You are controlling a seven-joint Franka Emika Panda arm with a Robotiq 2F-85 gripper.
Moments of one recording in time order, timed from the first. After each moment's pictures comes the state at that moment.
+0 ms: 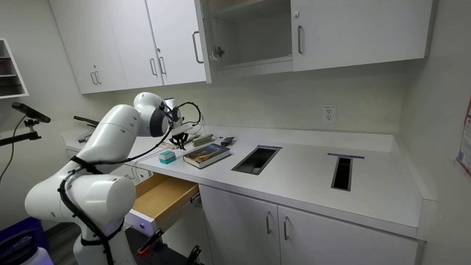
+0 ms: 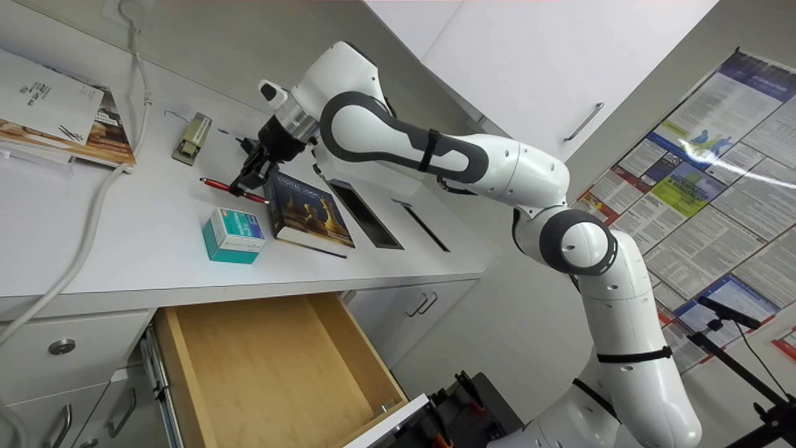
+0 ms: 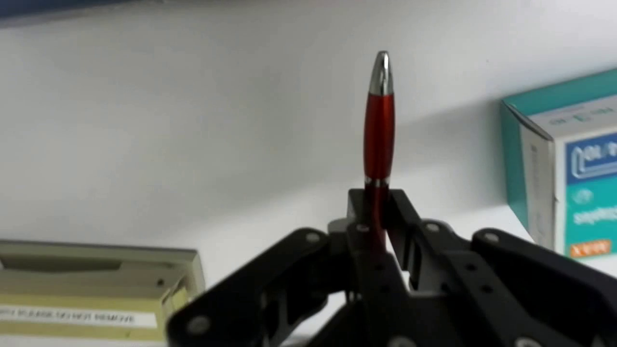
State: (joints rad) arm 0.39 0.96 0.26 -0.98 -0.24 2.11 -0.52
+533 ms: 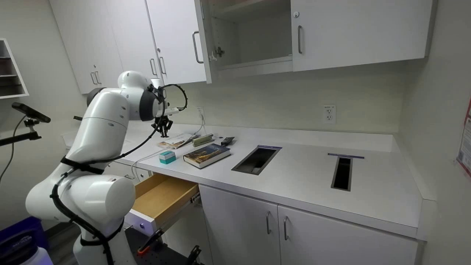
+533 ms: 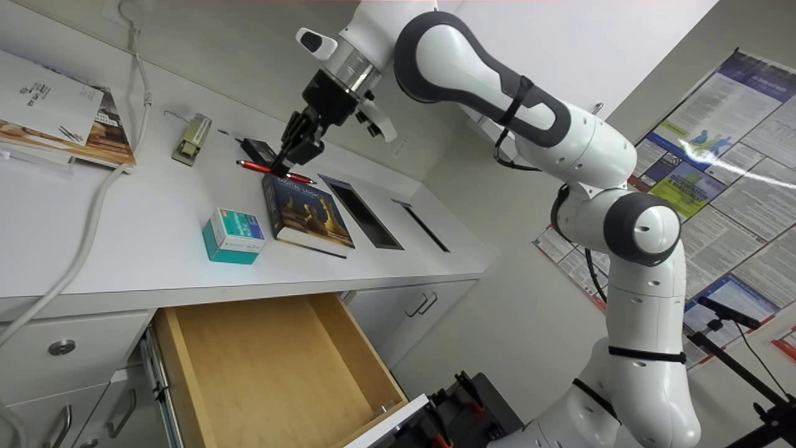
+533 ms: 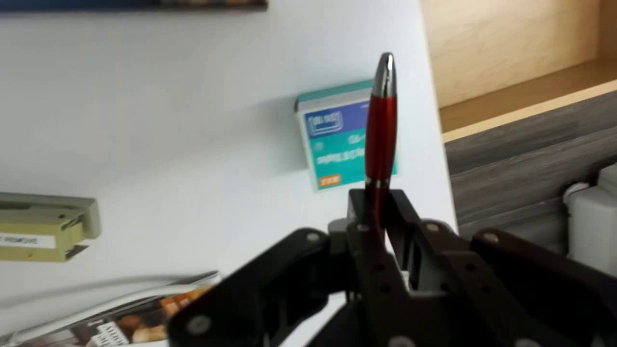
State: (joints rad) arm 0.37 0.70 0.38 -1.12 -0.17 1.83 -0.55
